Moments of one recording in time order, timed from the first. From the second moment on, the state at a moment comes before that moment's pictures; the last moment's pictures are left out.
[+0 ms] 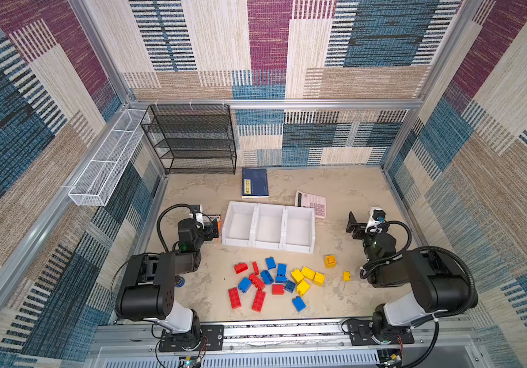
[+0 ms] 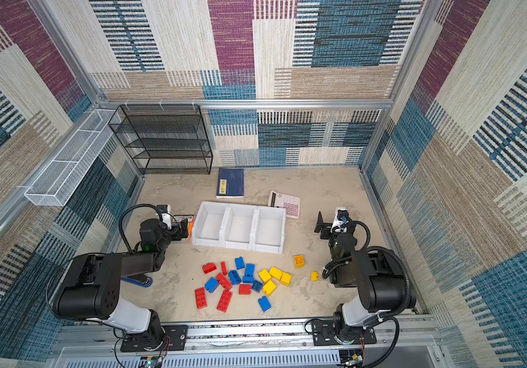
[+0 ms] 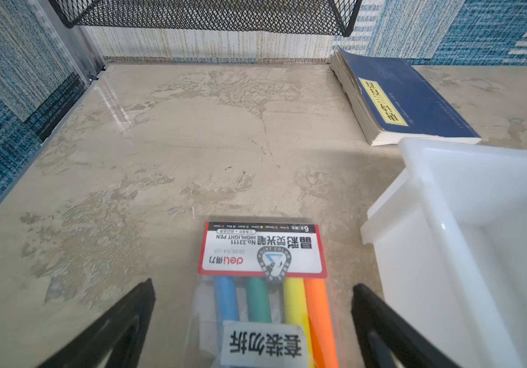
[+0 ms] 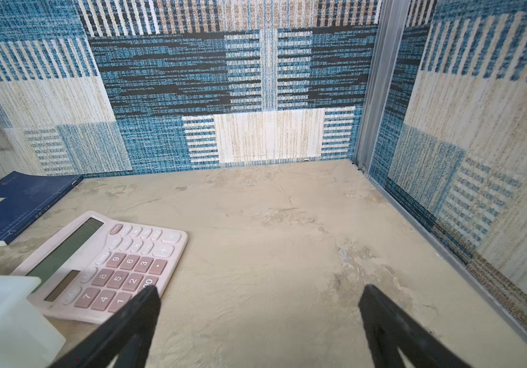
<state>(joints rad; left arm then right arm) 0.04 1.54 0.45 0.67 0.04 0.01 0.00 1.54 0.19 1.30 0.08 0.04</state>
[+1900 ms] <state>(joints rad) -0.48 0.79 0.32 -0.05 0.38 -0.74 0.57 1.27 0.55 -0.38 0.18 0.63</state>
